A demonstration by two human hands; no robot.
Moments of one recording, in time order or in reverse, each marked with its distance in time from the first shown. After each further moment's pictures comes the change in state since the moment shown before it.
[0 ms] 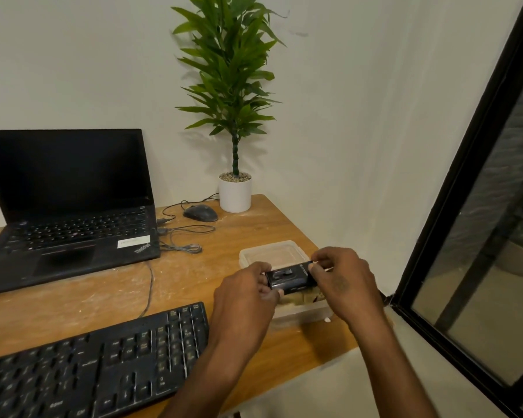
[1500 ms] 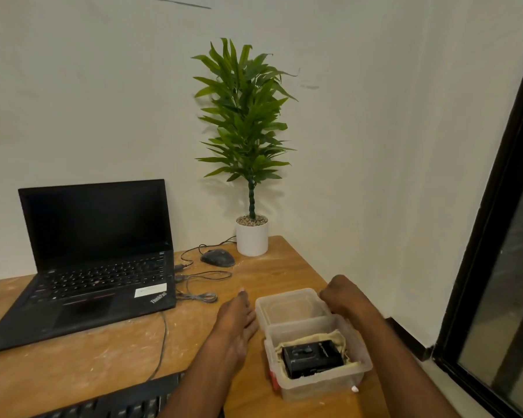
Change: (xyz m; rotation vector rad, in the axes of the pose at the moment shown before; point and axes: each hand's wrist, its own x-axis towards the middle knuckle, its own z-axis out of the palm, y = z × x) left_hand 0.102 -0.043 0.011 -1.037 0.015 -0.714; right_hand 0.140 0.026 0.057 -0.041 -0.313 0.178
